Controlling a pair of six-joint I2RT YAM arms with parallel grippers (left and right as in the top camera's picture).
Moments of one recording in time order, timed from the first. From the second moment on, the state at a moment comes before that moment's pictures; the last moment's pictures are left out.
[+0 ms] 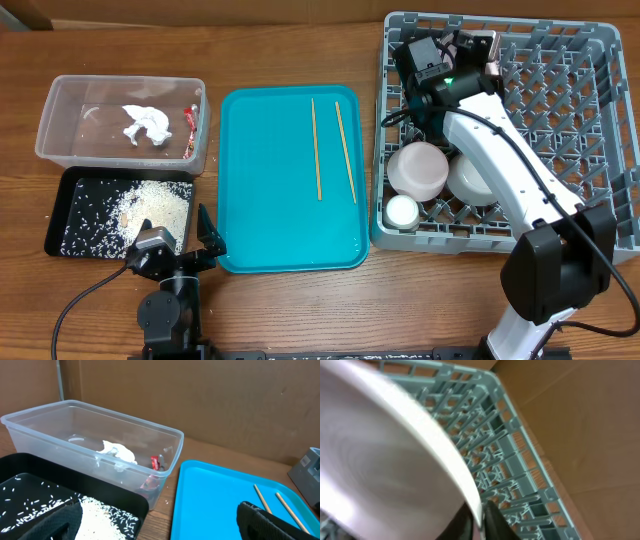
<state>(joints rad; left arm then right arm) 0.09 0.02 0.01 -0.07 -0.10 -0.23 0.35 1.89 1.69 -1.06 1.03 0.51</state>
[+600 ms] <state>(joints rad) 0.09 0.02 0.01 -0.07 -0.10 -0.23 0.40 1.89 1.69 -1.17 0.97 0.60</state>
